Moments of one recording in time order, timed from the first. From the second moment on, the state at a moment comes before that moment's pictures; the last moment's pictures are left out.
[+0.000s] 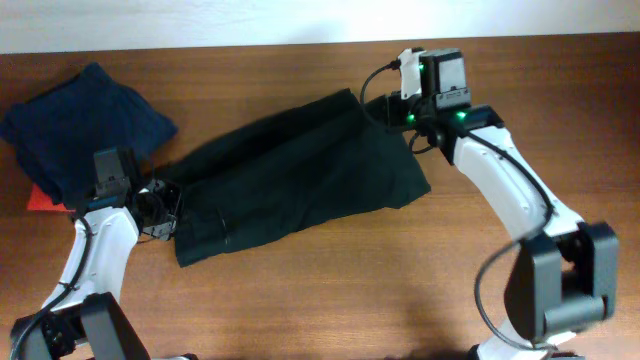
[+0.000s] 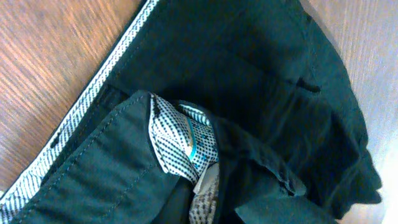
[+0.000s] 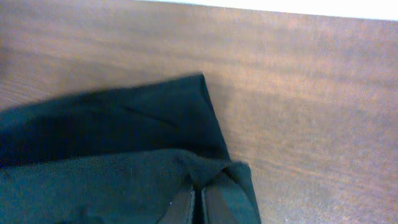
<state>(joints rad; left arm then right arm) 0.25 1.56 0.93 -0.58 0.26 -0.98 0.20 1.81 1.42 -0.40 -0.16 0.07</state>
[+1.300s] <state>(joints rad) 0.03 1.54 0.92 -0.41 0.34 -0.47 -0.13 1.65 1.17 -0.76 0.04 0.23</state>
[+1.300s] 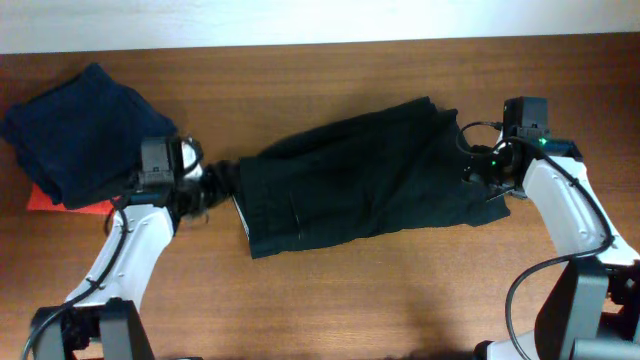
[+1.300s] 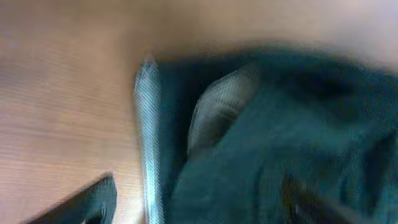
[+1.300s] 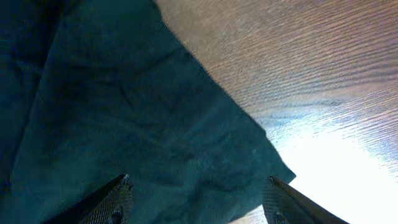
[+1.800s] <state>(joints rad) -0.07 1.77 0.93 0.03 0.32 -0.45 -0.13 1.65 1.17 -0.82 -0.14 0.18</state>
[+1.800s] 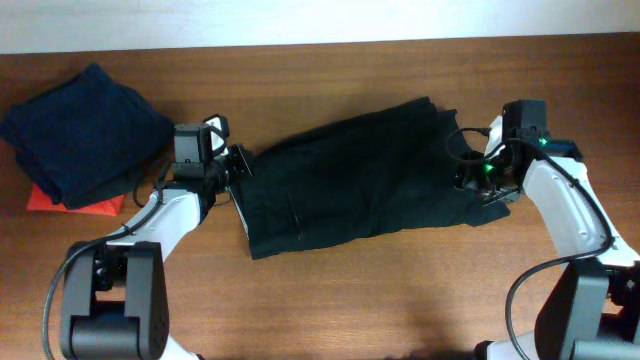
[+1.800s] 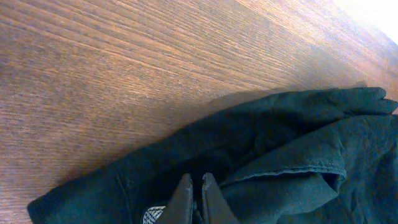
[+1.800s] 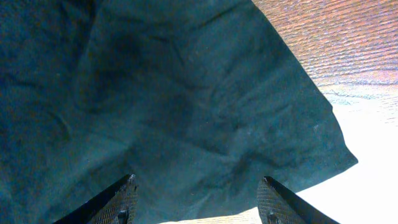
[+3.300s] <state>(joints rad) 0.07 1.60 0.80 -1.06 0.13 -0.53 -0.08 1.78 1.27 -0.64 -0.39 -0.05</state>
